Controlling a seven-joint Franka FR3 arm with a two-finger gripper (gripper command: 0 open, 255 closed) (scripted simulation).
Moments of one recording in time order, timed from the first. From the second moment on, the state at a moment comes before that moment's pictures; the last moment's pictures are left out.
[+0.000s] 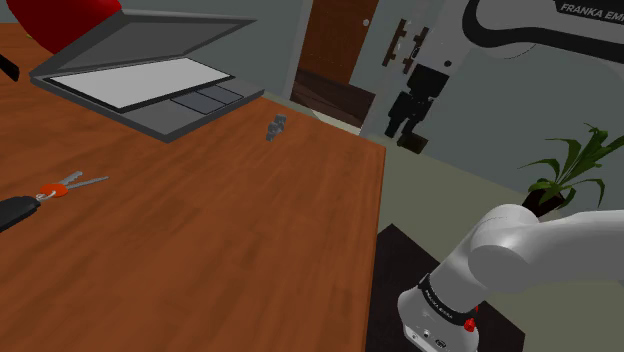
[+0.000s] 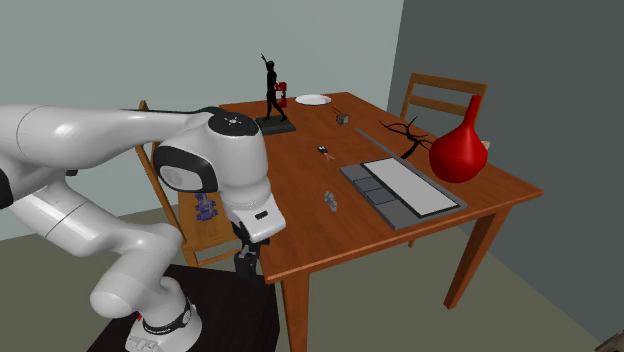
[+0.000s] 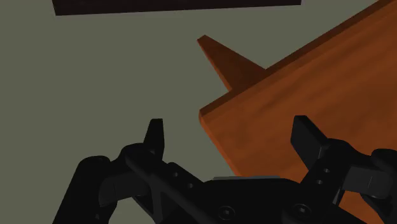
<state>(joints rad) 0.02 -0.75 -0.07 -2.40 0.05 1.62 -0.01</state>
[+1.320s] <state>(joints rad) -0.12 -0.45 0.50 -2.09 0.21 1.74 1.10</state>
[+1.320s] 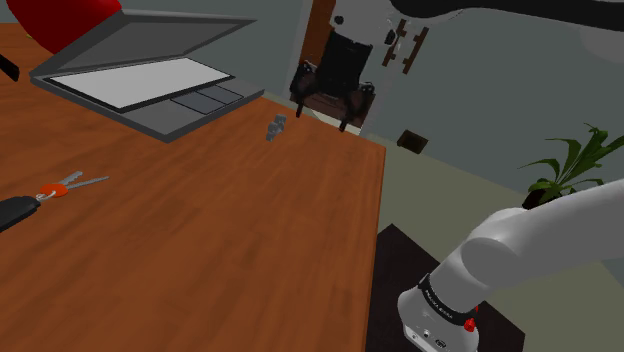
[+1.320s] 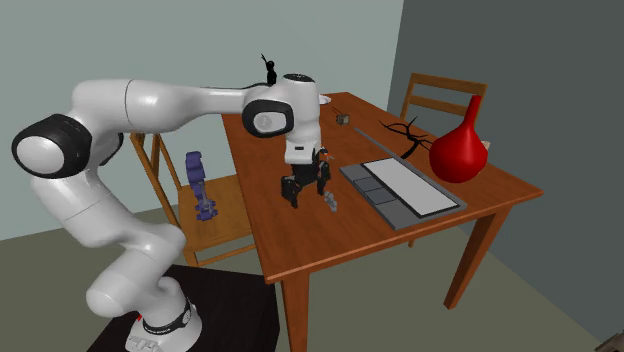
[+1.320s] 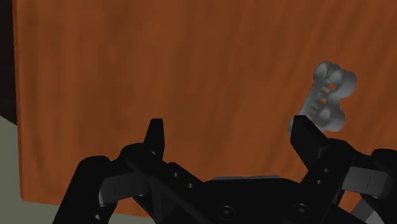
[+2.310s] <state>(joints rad) -0.20 -0.17 0.71 -1.92 0.06 1.83 1.56</state>
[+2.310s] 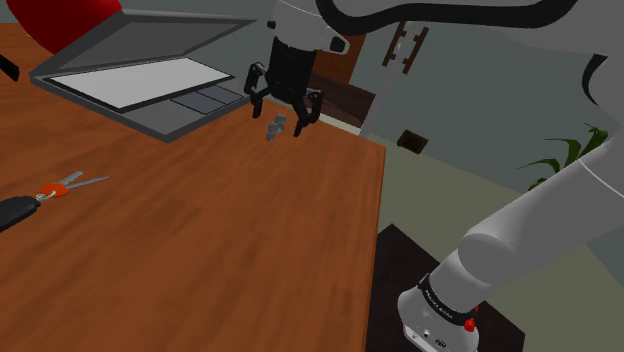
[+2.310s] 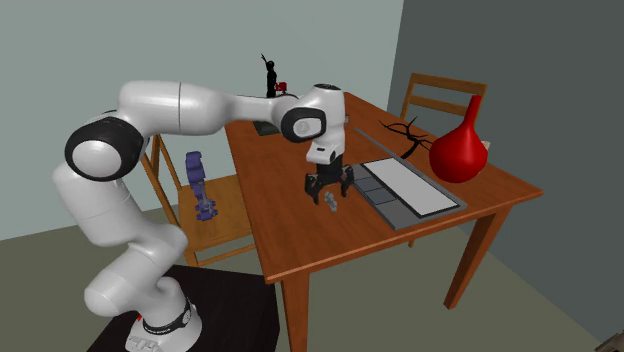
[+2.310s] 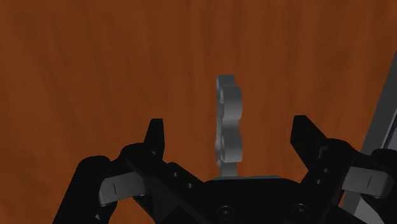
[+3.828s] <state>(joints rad) -0.20 -0.15 0.70 -1.76 0.05 1.68 1.56</state>
